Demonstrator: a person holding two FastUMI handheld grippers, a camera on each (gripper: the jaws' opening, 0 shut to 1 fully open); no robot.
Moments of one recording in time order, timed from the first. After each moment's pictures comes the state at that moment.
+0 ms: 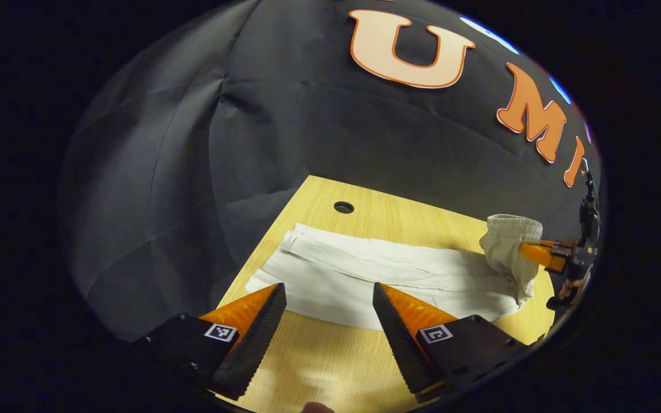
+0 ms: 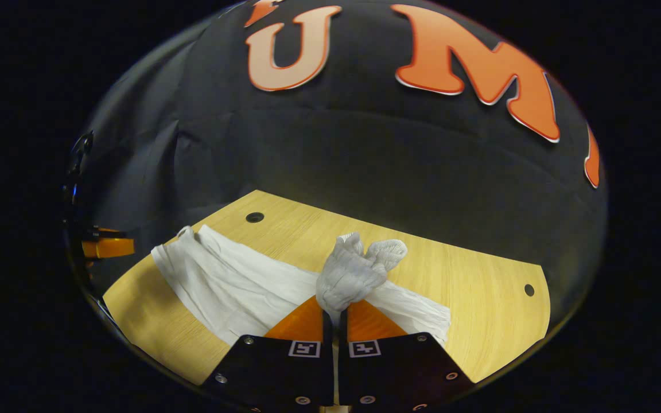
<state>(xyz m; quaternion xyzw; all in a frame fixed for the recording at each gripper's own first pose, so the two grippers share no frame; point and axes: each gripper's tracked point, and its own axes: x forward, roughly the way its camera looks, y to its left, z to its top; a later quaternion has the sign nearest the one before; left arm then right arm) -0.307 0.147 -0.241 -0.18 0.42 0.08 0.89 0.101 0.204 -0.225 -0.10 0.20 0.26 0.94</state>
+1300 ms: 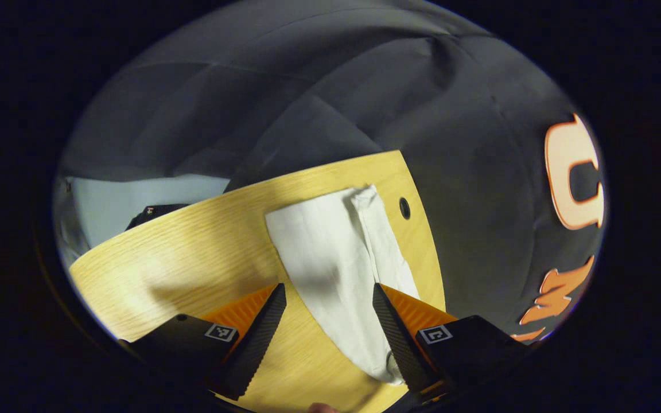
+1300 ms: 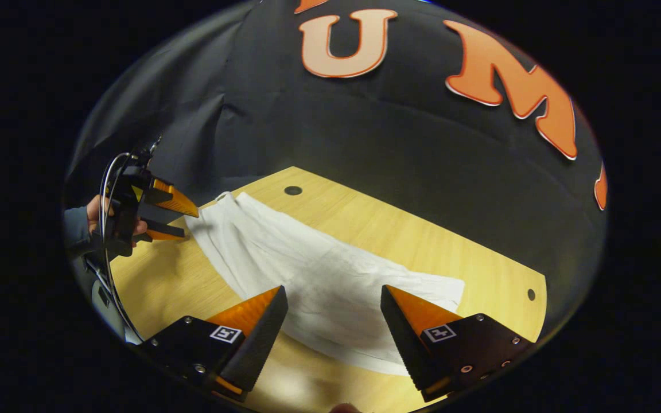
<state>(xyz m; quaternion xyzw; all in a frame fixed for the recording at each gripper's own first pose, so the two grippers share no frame) -0.319 0.180 -0.324 -0.56 0.42 0.24 0.68 0.042 0.173 -0.220 -0.12 0.21 0.29 0.93</state>
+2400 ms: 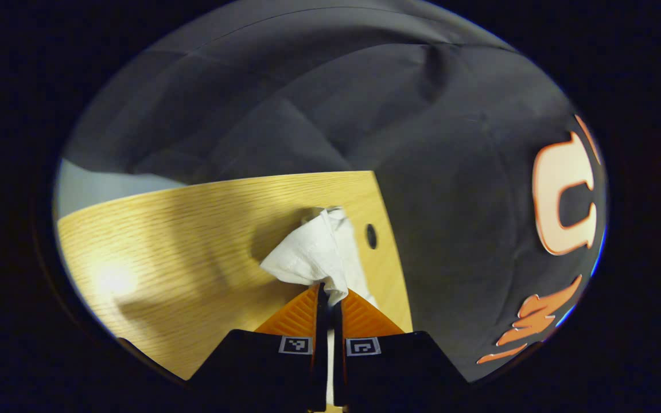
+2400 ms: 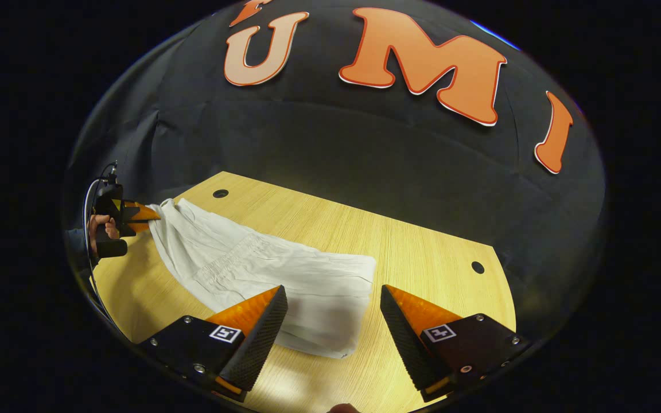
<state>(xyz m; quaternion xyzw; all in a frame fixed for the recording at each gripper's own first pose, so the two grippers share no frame) -0.215 0.175 -0.326 -0.58 0.32 0.20 0.72 0.058 0.063 -0.218 -0.09 0.23 0.17 0.96</state>
